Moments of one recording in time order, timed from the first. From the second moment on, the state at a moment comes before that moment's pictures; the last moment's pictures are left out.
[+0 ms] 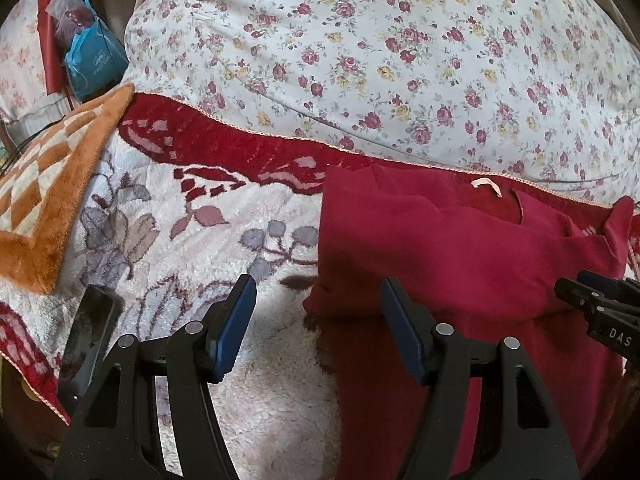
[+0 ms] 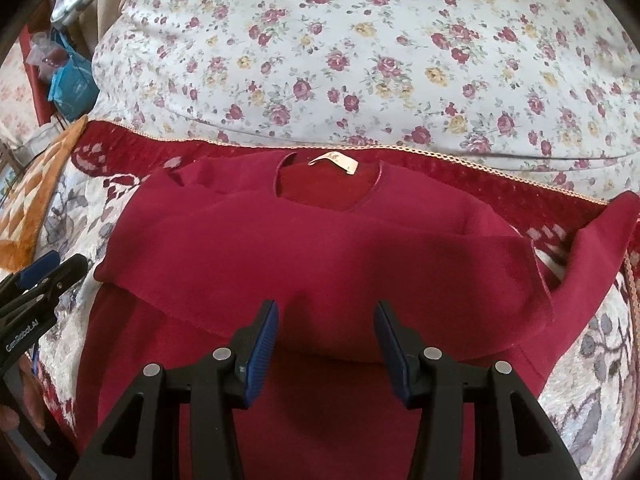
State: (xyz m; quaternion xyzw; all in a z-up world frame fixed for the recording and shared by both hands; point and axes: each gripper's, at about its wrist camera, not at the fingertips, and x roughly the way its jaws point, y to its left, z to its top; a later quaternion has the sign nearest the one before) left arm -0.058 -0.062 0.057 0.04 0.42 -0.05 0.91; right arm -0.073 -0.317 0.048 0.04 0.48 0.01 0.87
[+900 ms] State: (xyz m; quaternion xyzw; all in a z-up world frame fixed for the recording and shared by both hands) left arm -0.033 -0.081 0.028 0.01 0.46 -0.08 0.89; right arm -0.074 -0.652 0.057 0.23 0.44 -0.25 0.83
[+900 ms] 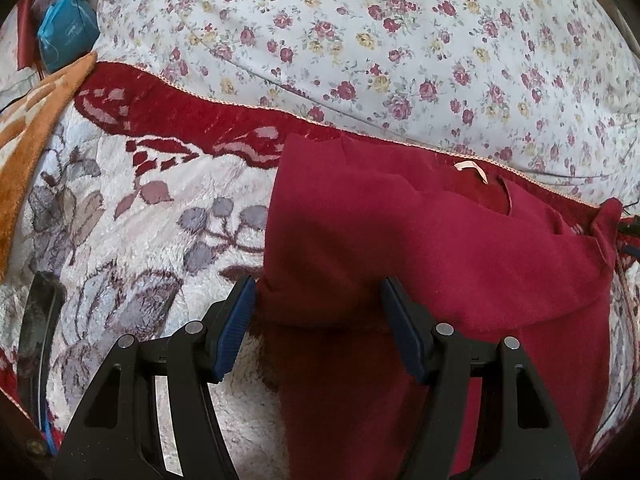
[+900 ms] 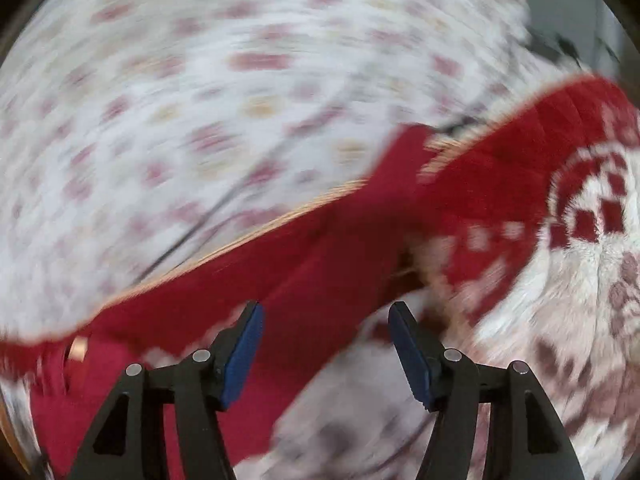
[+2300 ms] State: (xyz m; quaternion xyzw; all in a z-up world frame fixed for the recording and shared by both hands) left arm -0.036 -0.013 0.072 -0.10 0.41 -0.06 0.91; right arm -0.022 -0.302 0.126 0.14 0.43 0.21 0.87
